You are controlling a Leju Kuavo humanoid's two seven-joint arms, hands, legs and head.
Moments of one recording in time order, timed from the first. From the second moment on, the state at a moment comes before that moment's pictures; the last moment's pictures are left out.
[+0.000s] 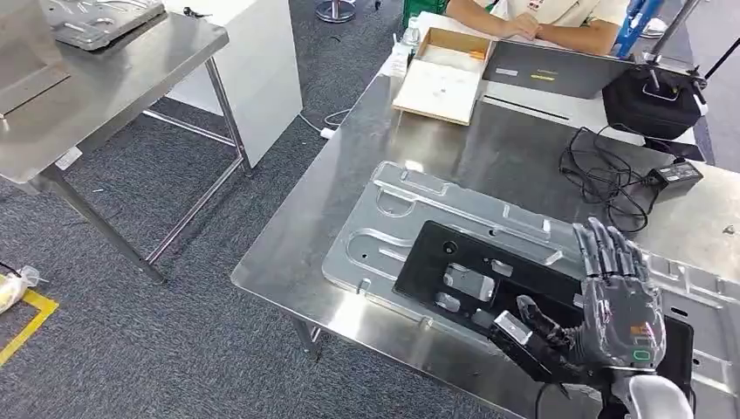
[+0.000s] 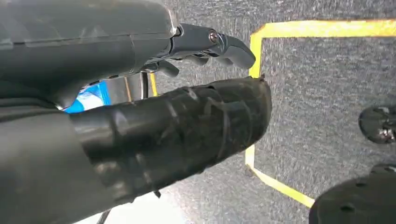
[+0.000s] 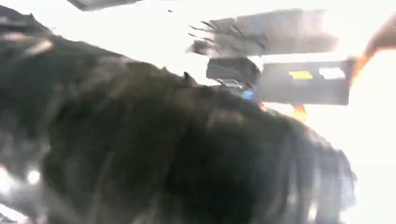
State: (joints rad) left arm 0.40 -0.37 0.72 -1.04 -0.98 -0.54 0.41; right arm 0.34 -0.28 -0.04 -2.12 1.50 -0.20 0.01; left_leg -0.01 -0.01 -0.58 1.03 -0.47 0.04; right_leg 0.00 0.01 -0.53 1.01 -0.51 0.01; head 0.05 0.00
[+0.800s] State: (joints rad) left arm 0.40 -0.37 0.67 -1.03 -1.04 -0.53 0.41; right arm -0.04 -0.48 0.61 -2.20 1.57 -0.31 0.18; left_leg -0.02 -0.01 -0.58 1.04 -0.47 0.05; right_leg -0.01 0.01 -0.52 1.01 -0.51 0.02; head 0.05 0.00
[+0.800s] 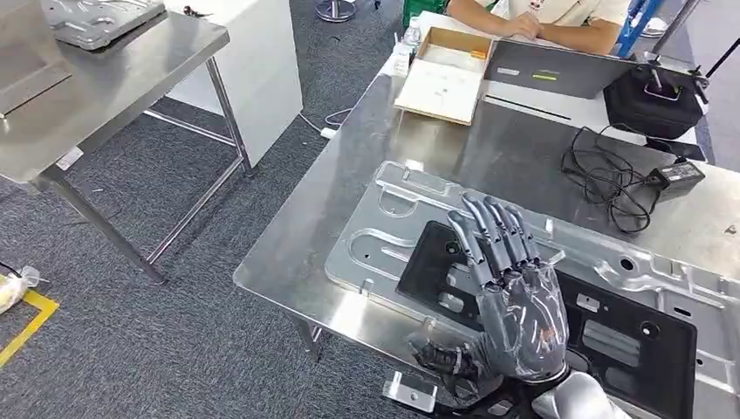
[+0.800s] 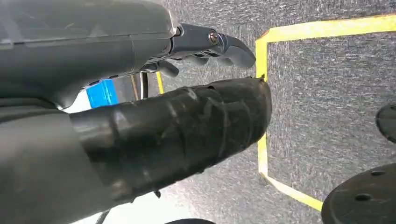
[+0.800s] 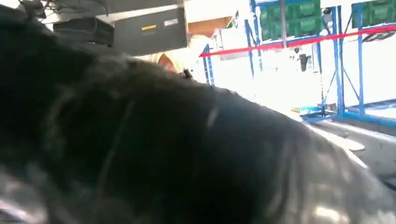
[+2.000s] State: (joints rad) left arm 0.36 -0.37 0.76 -1.00 -1.12 -0.52 0.35; right arm 0.12 -0.48 0.57 -2.21 1.57 -0.36 0.01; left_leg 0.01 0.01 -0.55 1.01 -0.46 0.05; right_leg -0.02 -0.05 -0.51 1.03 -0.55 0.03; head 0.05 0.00
